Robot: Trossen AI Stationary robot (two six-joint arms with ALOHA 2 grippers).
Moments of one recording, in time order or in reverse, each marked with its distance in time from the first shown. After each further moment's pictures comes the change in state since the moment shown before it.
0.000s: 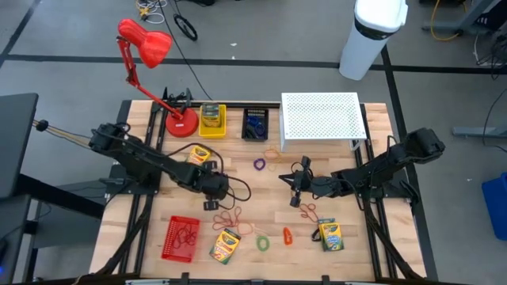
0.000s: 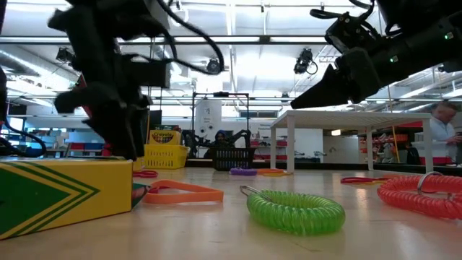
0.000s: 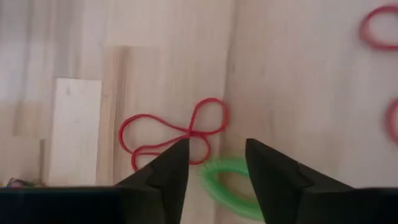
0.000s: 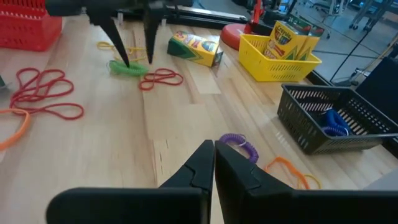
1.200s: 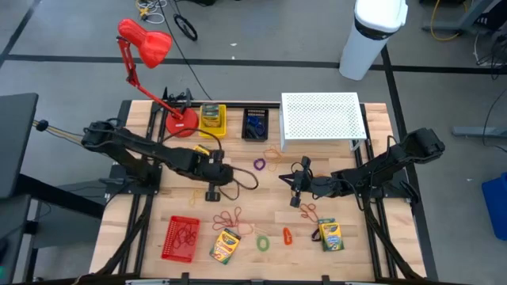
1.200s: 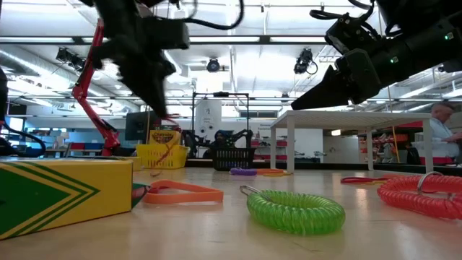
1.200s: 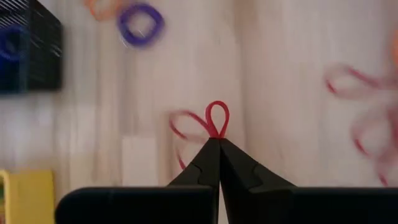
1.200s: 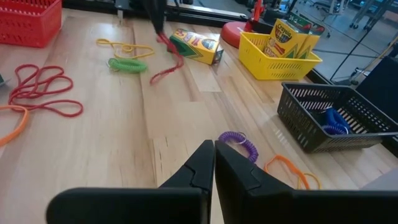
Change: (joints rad) left arm 0.064 -0.106 0.171 -0.156 0.044 0.234; right arm 0.000 0.000 0.000 -0.009 0.000 0.000
